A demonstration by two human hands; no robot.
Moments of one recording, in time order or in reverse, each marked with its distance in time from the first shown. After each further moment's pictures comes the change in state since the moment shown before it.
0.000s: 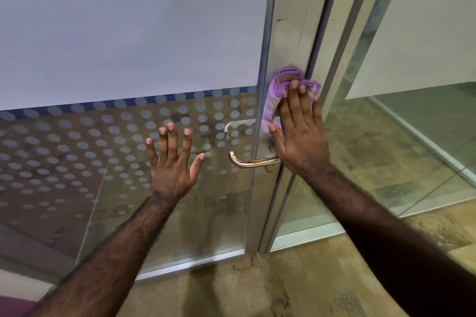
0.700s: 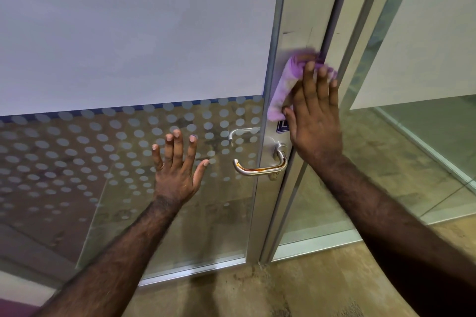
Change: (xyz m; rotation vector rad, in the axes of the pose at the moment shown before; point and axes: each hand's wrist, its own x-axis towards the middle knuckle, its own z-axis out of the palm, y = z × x) left_hand 0.001 -0.004 0.004 0.010 0.015 0.014; right_hand 0.041 0.017 -0.015 -0.018 0.138 -0.002
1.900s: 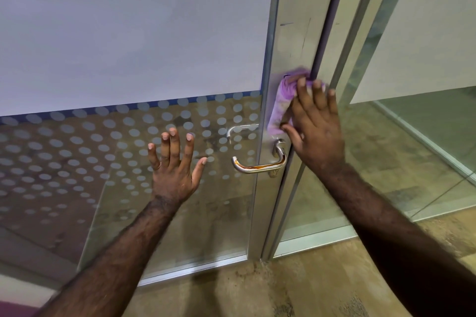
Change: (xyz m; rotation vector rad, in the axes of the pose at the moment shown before) left_hand 0.000 0.001 0.001 -0.006 0.058 -0.004; right_hand -0.031 0.010 0.008 0.101 -0.025 -0.041
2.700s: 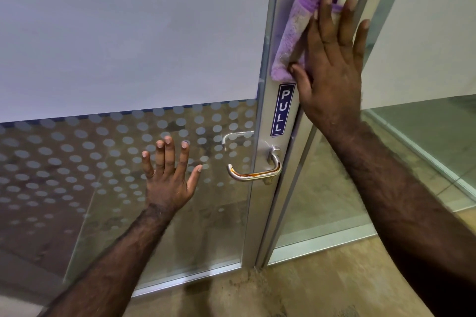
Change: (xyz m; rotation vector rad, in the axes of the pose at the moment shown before) left_hand -0.003 -0.003 0.010 0.030 0.040 0.002; right_hand 0.112 0.011 -0.053 -0.100 0.172 0.118
